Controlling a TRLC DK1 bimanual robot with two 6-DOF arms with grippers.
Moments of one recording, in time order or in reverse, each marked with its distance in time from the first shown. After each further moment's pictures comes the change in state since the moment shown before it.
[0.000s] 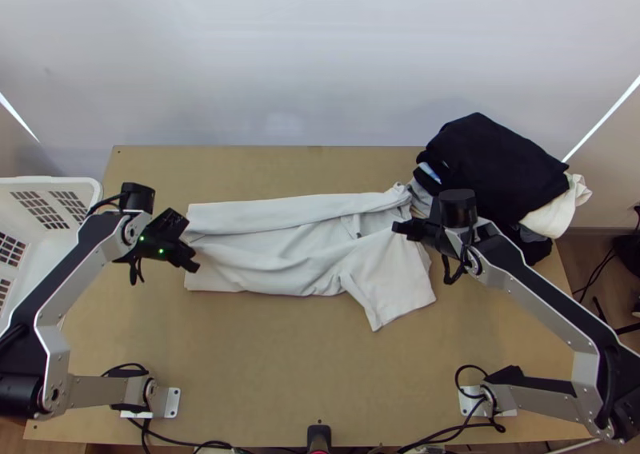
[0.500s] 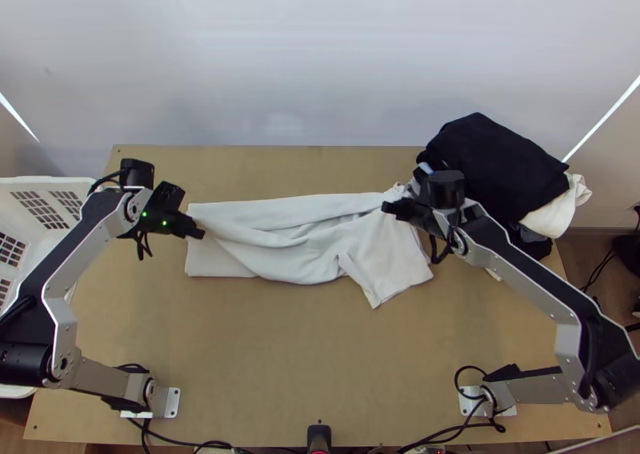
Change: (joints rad) left arm 0.006 0.128 0.171 0.069 -0.011 -0.204; right arm 0.021 0.140 0.144 0.069 0.026 0.004
